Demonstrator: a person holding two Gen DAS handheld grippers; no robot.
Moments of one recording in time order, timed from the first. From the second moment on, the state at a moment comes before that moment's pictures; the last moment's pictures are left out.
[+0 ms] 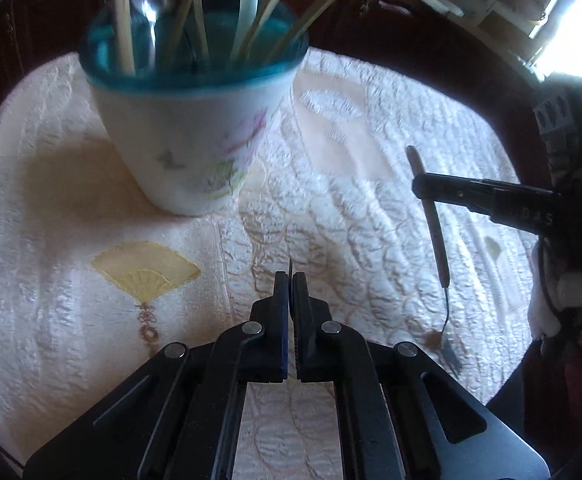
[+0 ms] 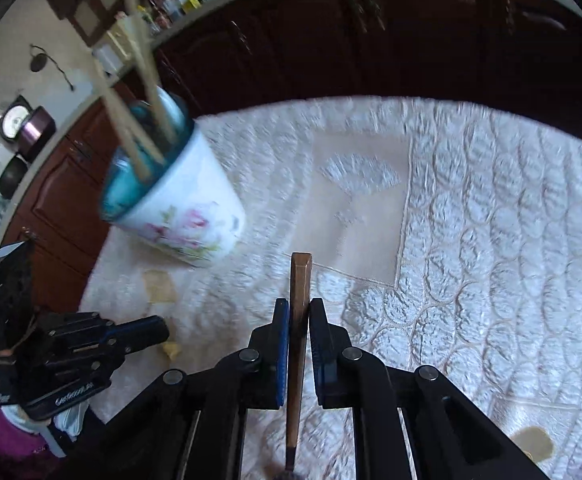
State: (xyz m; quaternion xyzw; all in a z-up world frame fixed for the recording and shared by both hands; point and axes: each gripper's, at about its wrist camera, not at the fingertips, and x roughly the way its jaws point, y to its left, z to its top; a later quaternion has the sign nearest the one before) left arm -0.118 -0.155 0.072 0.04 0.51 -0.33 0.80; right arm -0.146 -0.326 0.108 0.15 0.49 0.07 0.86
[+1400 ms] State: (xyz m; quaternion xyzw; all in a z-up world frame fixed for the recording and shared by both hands) left arm -0.135 -0.110 0.139 0.03 0.44 -0.33 0.83; right arm -0.207 -0.279 0.208 0.09 0.41 0.10 0.90
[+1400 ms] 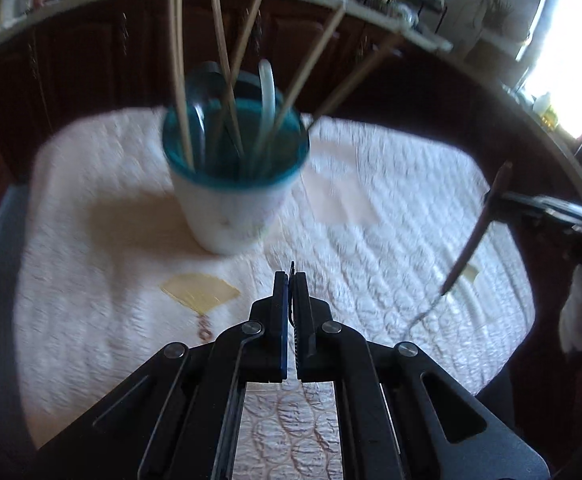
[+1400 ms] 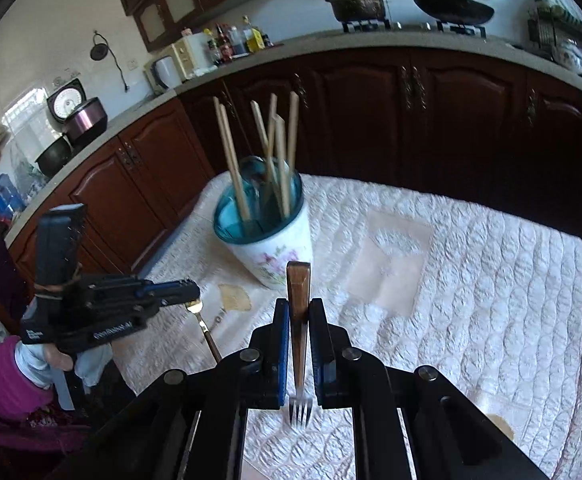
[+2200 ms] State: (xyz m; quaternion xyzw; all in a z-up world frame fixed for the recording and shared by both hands) left arm -0.068 -0.078 0.252 0.04 0.31 -0.22 0.92; right arm -0.141 -0.224 0.325 0.04 0.30 0.14 0.94
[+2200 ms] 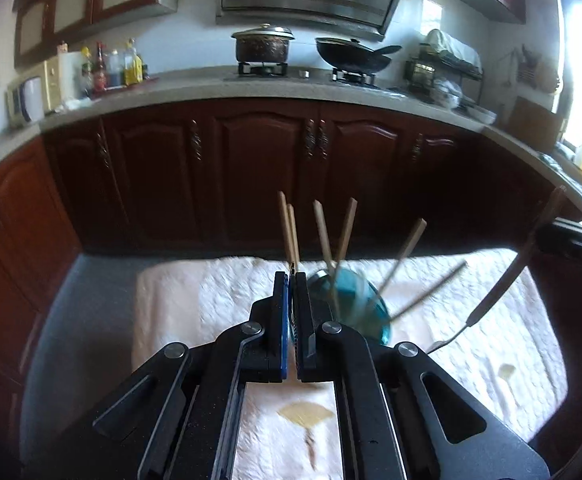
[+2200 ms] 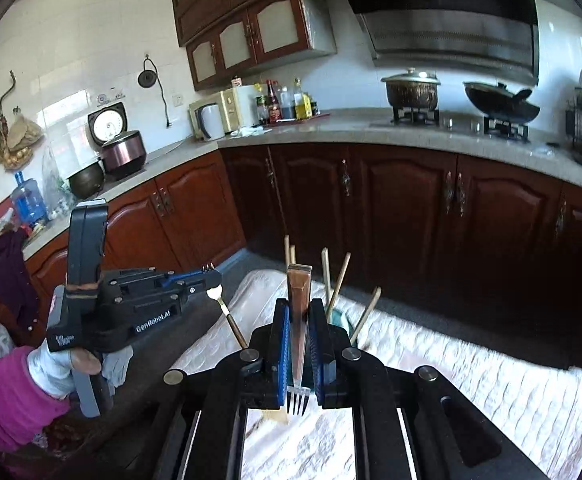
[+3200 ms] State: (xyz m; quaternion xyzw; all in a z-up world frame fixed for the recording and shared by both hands) left arm -0.009 -0.135 0.169 0.12 0.35 -0.17 0.91; right arm -0.071 -0.217 0.231 0.06 0.37 0.11 0.92
